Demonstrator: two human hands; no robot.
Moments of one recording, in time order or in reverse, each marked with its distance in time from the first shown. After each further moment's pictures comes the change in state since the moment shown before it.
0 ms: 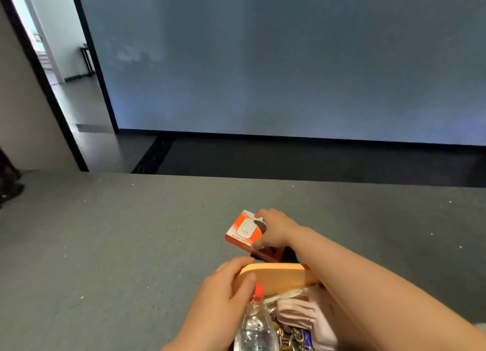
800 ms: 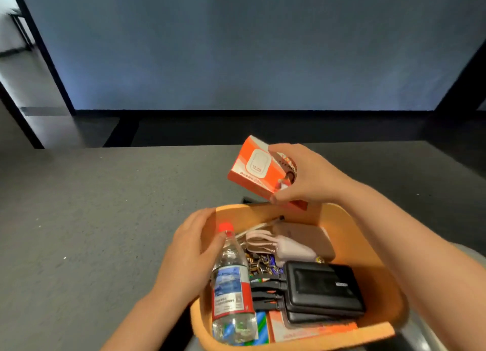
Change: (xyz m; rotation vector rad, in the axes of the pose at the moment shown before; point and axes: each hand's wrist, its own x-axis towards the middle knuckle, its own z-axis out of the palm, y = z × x) left_hand -0.037 -0.002 -0.004 0.168 0.079 0.099; right_hand -0.179 0.022 -0.068 0.191 0.328 -0.113
